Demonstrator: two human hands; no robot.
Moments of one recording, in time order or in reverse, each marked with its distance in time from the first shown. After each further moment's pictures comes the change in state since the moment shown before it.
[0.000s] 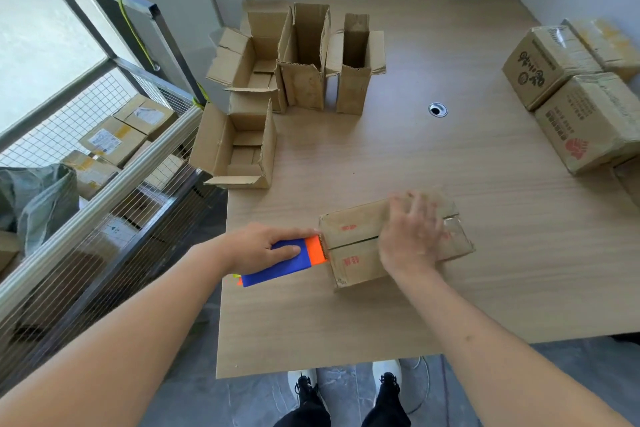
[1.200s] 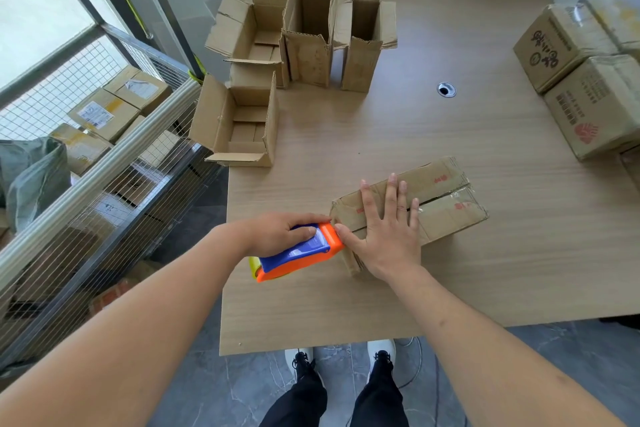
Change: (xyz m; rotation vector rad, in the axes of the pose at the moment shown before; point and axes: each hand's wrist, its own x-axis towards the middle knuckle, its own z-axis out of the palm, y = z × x) left_hand 0.026 -0.007 0.020 -0.115 -0.112 -0.061; right_hand -0.028 -0.011 0.040 -0.065 -0.185 -0.235
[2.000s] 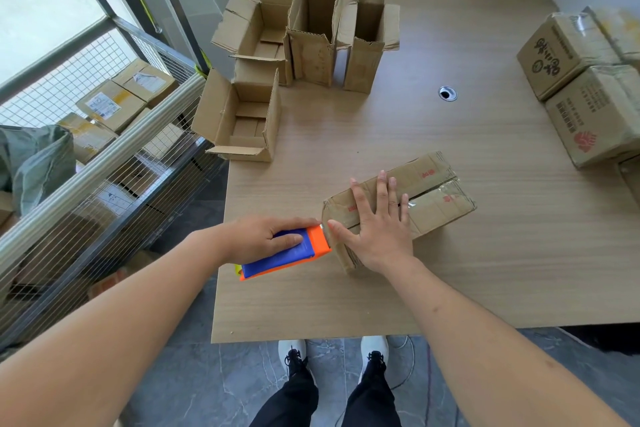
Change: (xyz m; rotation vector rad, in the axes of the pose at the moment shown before) left_hand -0.026 -0.016 0.016 0.043 0.082 0.115; right_hand 0.005 0.003 -0.009 0.050 -0.094 -0.068
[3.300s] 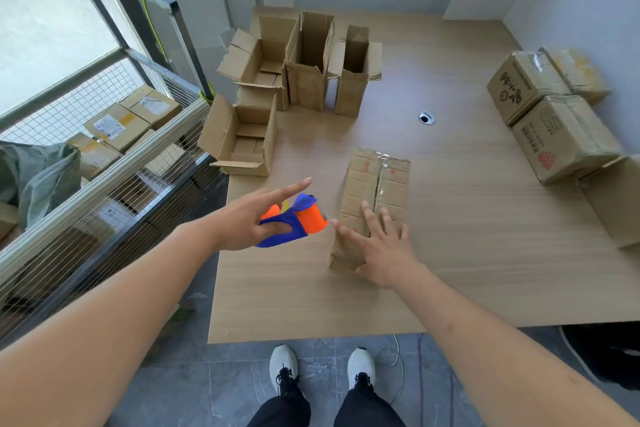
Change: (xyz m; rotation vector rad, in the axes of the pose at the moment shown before) left_hand -0.050 0.042 -0.028 -0.022 0.311 0.175; right_hand -0.043 0.014 -0.044 -0.258 -0.297 -0.147
